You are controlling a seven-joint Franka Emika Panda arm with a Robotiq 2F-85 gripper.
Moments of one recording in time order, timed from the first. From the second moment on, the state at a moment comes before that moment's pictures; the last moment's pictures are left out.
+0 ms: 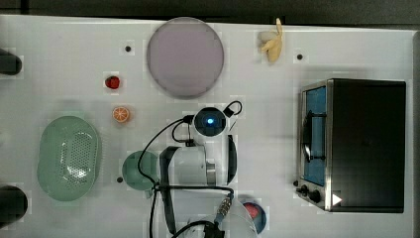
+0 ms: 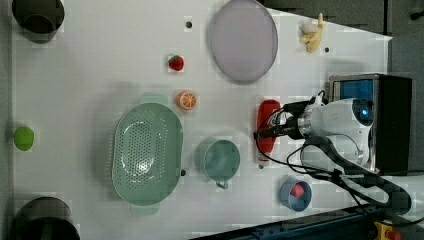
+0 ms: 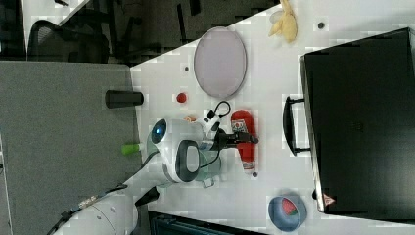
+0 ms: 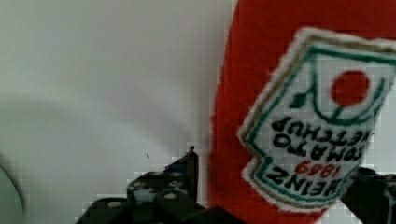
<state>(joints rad) -0.07 0.43 0.08 -2.36 -0.08 1.01 -0.83</state>
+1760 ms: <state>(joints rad) 0.05 0.00 0.50 -2.13 0.09 0.56 -0.43</state>
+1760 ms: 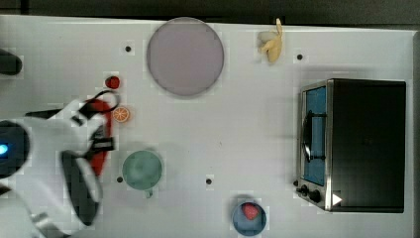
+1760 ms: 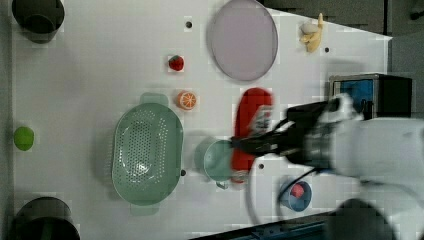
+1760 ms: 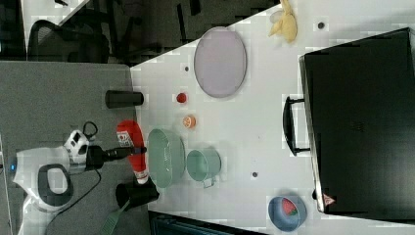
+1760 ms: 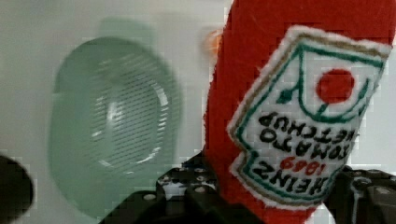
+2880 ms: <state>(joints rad) 0.14 0.50 0.58 -2.14 0.09 1.05 -0.04</state>
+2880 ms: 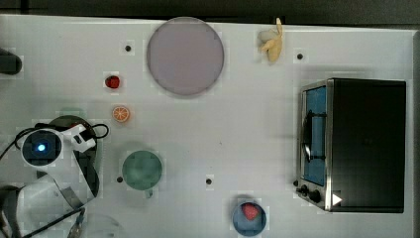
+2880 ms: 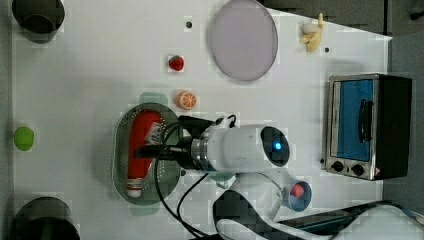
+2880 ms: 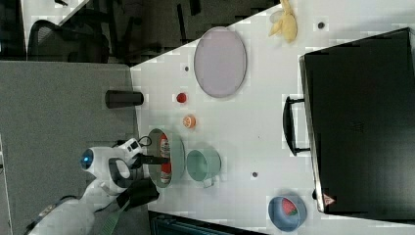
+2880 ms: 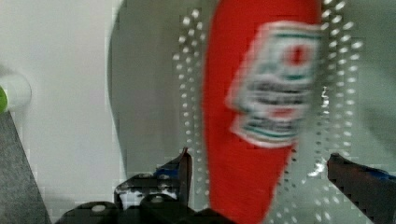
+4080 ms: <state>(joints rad) 0.04 -0.11 0.26 -1.81 0.09 0.16 0.06</state>
